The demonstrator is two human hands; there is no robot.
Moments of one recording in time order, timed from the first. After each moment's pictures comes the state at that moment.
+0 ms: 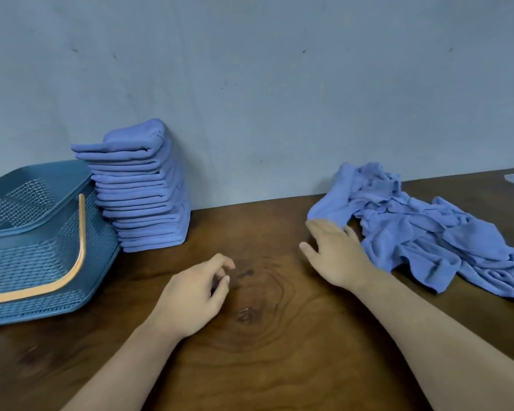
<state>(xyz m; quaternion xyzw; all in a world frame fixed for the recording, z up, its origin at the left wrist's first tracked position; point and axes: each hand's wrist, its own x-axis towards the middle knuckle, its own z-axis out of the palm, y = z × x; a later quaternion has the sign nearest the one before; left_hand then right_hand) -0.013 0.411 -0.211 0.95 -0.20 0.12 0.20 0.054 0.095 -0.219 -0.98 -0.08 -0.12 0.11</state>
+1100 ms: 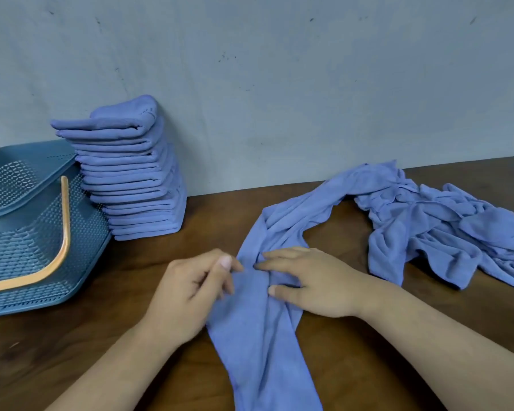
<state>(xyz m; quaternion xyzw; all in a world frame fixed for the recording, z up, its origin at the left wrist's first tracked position) -0.036 0.400 -0.203 0.85 -0.27 0.19 0.42 0.003 0.136 -0.208 -0.93 -0.32 0.04 0.19</state>
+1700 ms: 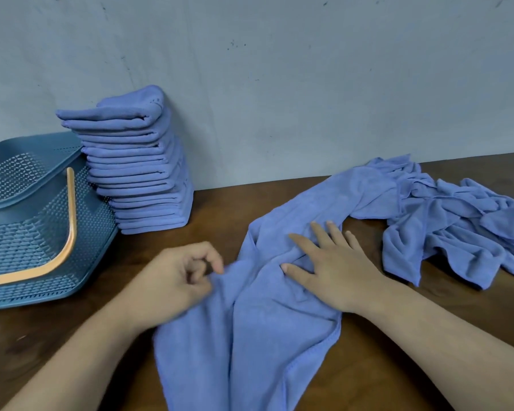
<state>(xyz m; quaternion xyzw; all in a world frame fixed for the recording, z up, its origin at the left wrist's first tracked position) -0.021 0.444 -0.192 0.89 -0.19 -0.01 0.42 0.008 0.138 -0.224 -0.99 -0.12 0.02 0.08</state>
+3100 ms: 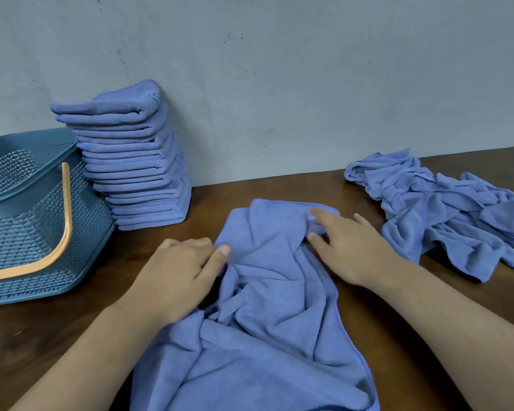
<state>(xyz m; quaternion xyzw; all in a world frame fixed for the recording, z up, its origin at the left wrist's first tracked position) -0.011 0.430 -0.200 0.96 -0.20 0.10 0.14 0.036 0.106 -0.224 -0.98 -0.11 -0.07 0.16</state>
